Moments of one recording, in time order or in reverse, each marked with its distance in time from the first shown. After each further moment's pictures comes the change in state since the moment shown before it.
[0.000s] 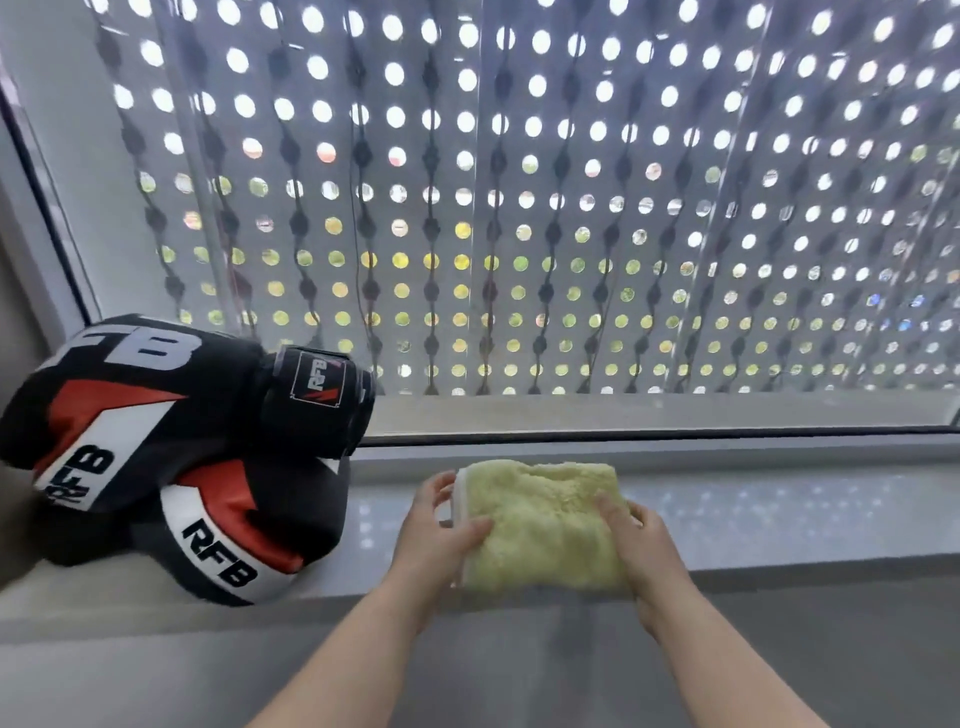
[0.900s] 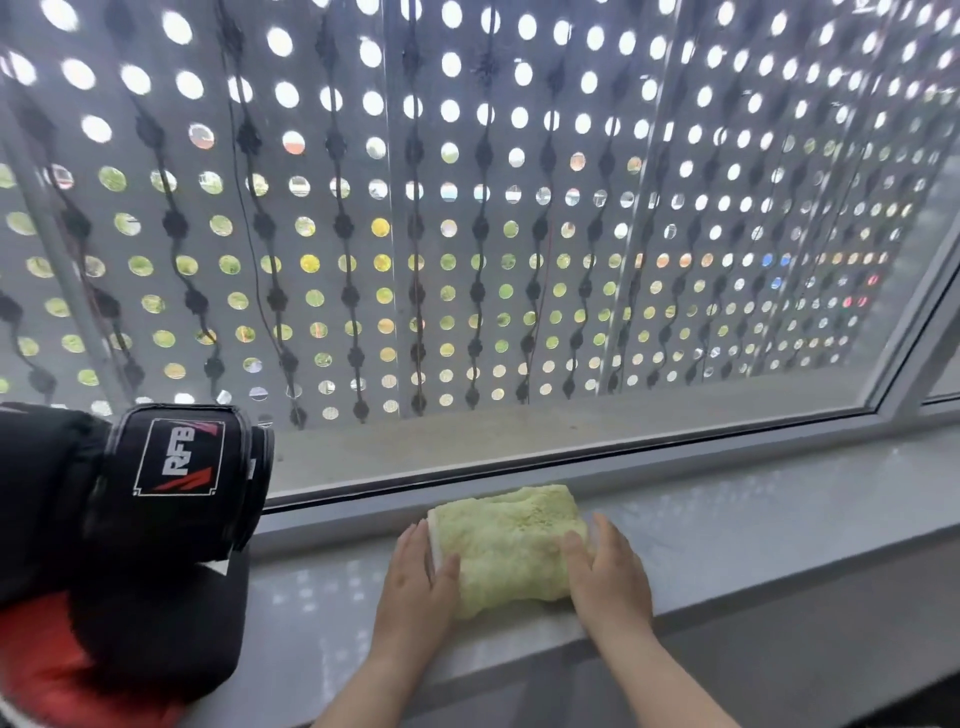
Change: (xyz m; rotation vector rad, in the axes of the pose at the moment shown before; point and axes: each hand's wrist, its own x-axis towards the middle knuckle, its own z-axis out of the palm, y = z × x) left_hand 0.077 -0.049 0.038 0.460 -0.022 0.158; right_hand 0.053 0.014 0.002 -0.802 0.299 -0.147
